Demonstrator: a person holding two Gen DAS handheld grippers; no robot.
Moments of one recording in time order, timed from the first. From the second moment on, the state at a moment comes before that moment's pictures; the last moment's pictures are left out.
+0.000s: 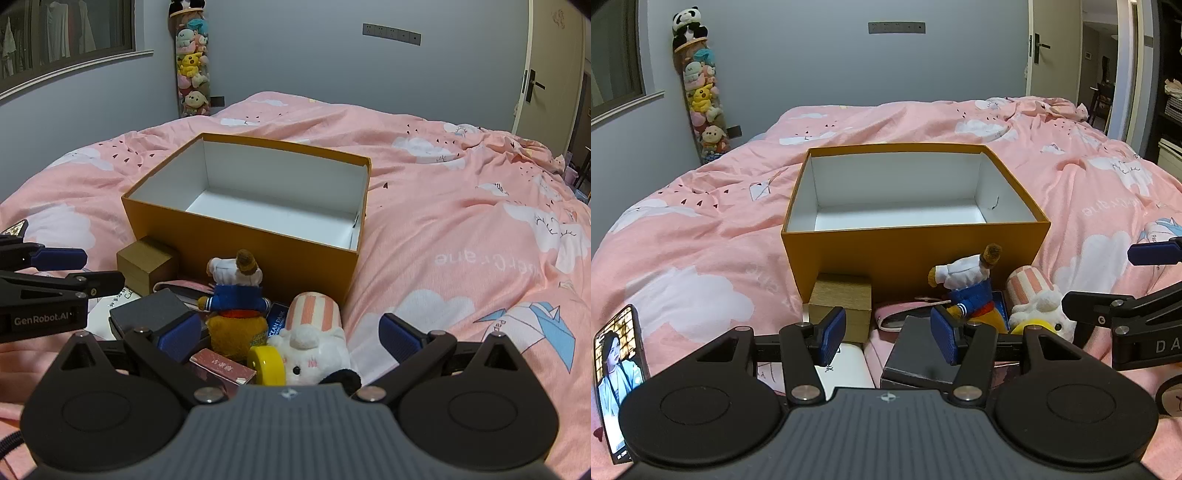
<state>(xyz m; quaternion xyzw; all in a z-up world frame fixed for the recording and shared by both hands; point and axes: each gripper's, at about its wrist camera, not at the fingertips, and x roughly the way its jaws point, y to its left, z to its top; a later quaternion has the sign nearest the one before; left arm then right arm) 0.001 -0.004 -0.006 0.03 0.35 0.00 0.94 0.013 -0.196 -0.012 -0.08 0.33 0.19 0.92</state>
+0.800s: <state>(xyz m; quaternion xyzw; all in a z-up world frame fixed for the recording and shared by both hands) 0.001 -0.005 -0.008 0.03 0.36 -0.01 0.93 0.015 -0.197 -0.012 -0.08 0.34 0.19 0.92</state>
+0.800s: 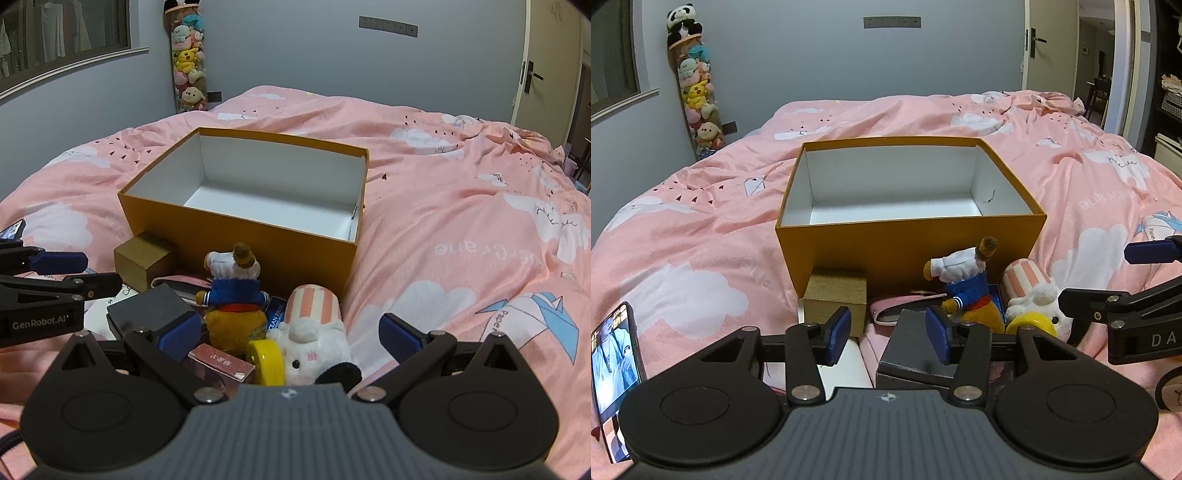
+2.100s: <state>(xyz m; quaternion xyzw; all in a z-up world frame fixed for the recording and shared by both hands) 0.022 0.107 0.006 0.14 0.30 0.02 0.94 0.095 -0.072 -0.001 -0.09 0.41 0.38 0.82</state>
